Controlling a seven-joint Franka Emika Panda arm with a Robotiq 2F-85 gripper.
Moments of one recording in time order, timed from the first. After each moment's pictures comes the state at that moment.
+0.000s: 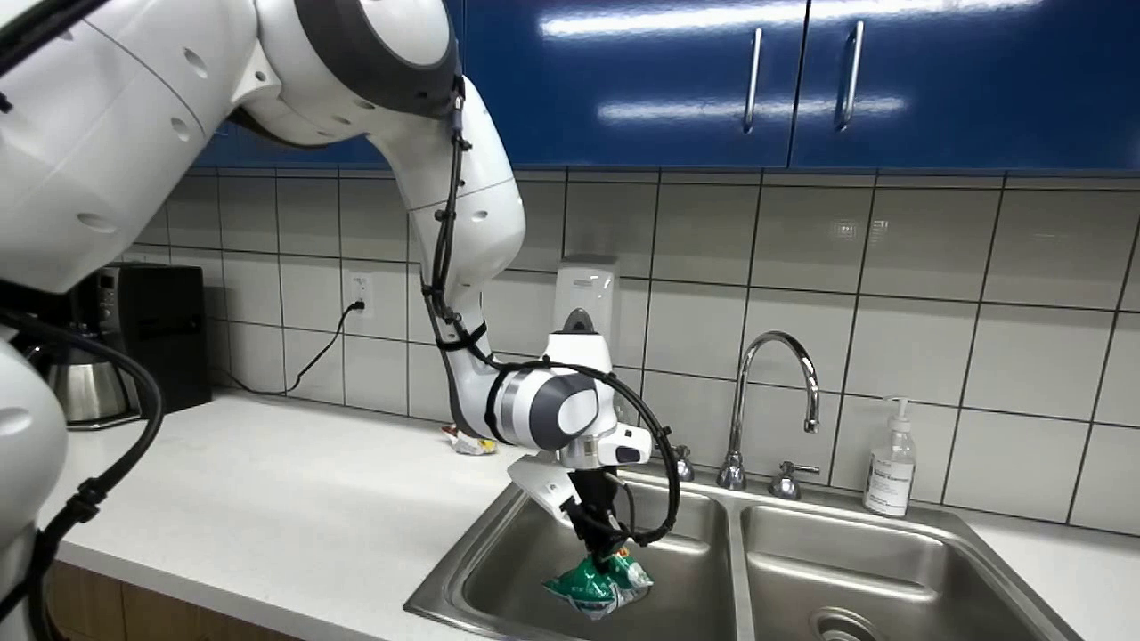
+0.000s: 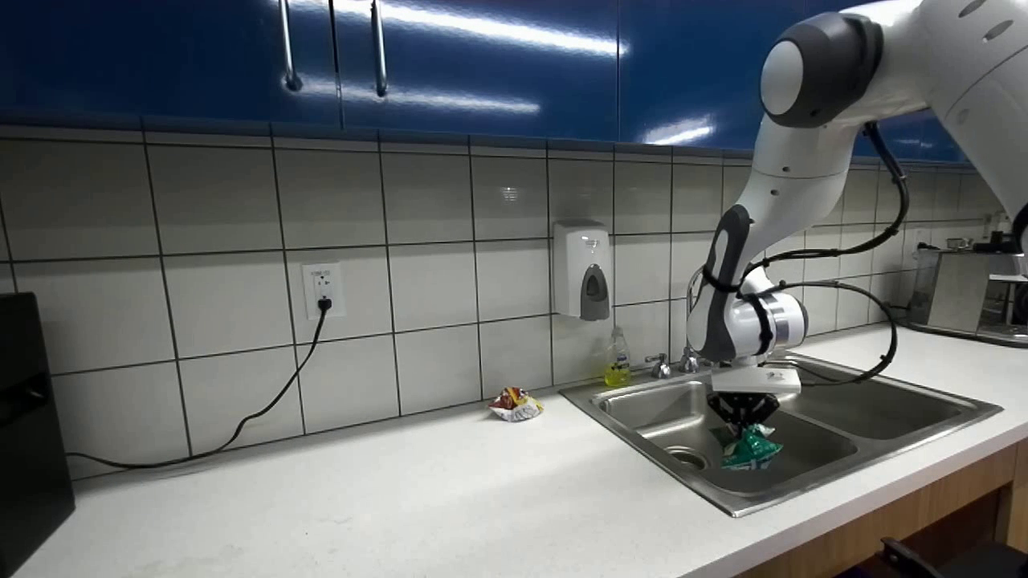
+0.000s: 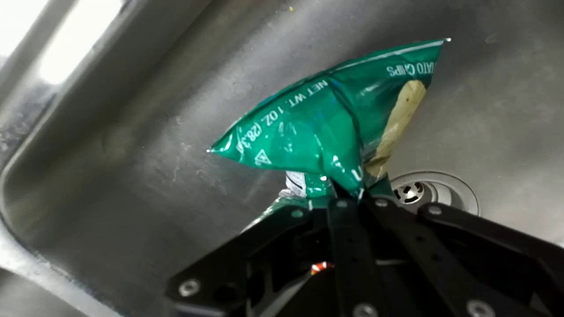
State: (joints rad) arm -0.15 0.58 -0.24 -2.19 0.02 2.87 0.28
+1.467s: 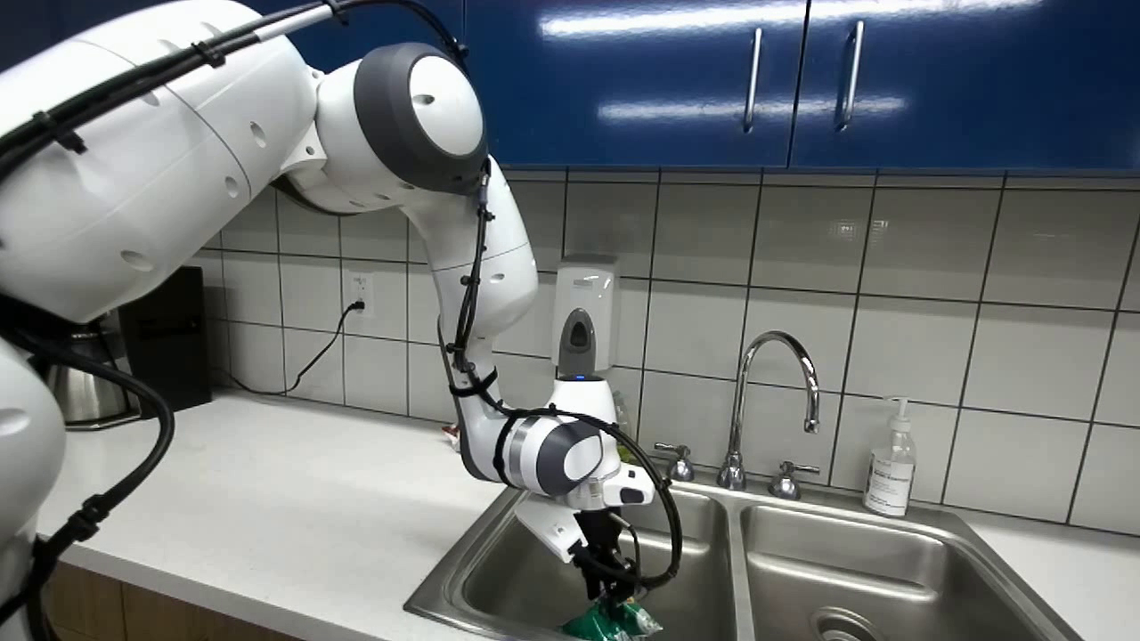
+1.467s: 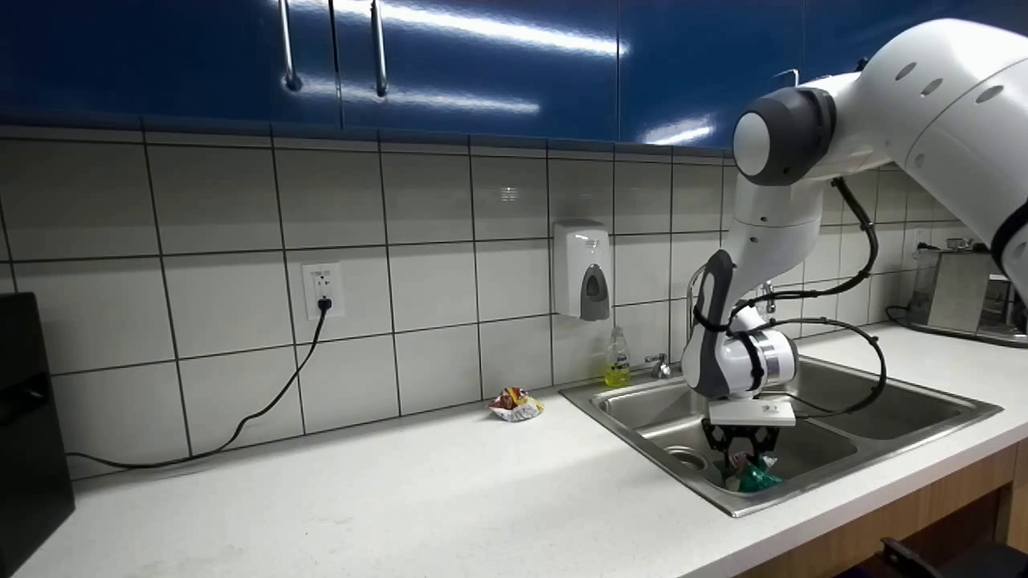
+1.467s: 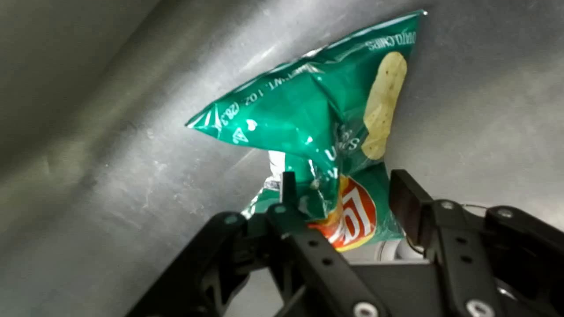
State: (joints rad) arm -0.15 0.78 -0.24 -2.06 0.06 2.92 0.26
